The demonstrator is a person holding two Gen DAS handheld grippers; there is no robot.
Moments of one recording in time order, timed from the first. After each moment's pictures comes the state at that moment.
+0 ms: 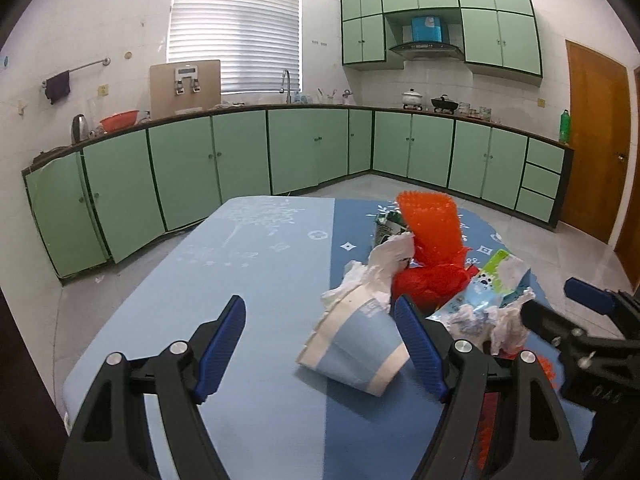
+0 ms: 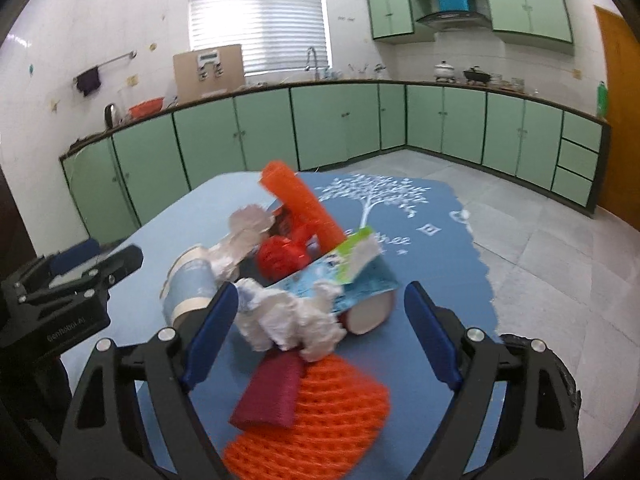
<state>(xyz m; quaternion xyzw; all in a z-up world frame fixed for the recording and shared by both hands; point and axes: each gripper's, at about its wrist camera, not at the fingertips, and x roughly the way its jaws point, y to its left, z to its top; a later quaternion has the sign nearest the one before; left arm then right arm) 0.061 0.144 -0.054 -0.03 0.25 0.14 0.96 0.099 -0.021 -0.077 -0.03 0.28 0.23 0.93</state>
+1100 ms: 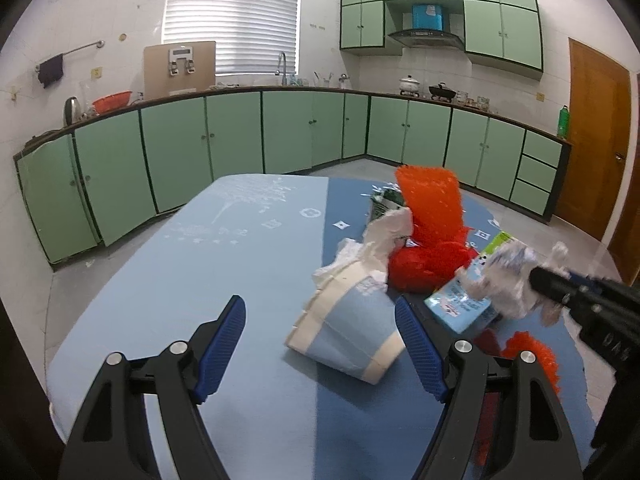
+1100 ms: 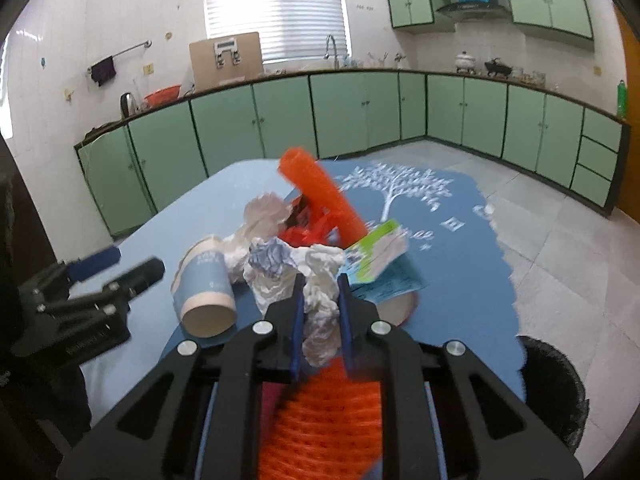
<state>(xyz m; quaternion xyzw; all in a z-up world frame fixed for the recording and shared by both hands) 0.072 0.148 -0.072 -0.05 0.28 0.12 0.95 0.107 -0.032 -0.069 -0.03 0.29 0.26 0.92</state>
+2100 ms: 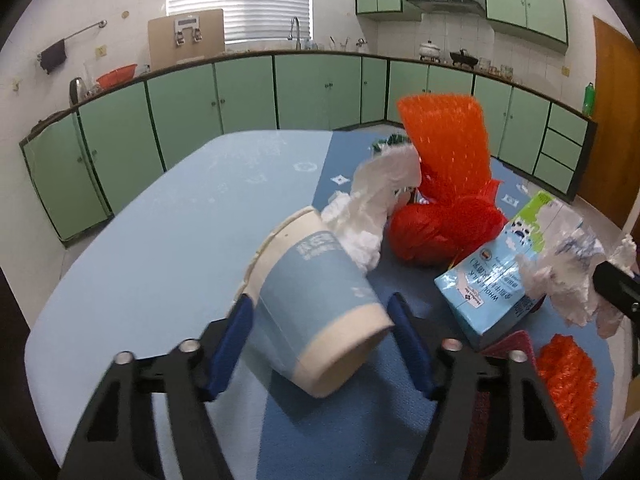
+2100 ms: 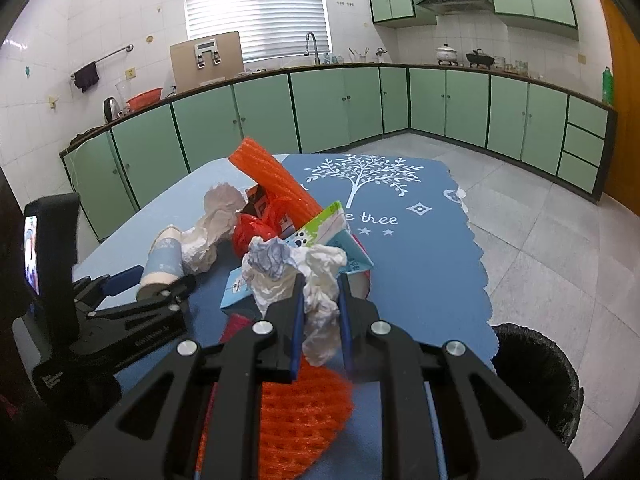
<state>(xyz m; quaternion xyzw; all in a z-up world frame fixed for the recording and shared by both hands) 0.116 0.123 -0.110 -0.05 0.33 0.16 0.93 0.121 -0.055 -0.087 -0.02 0.30 0.24 0.92</state>
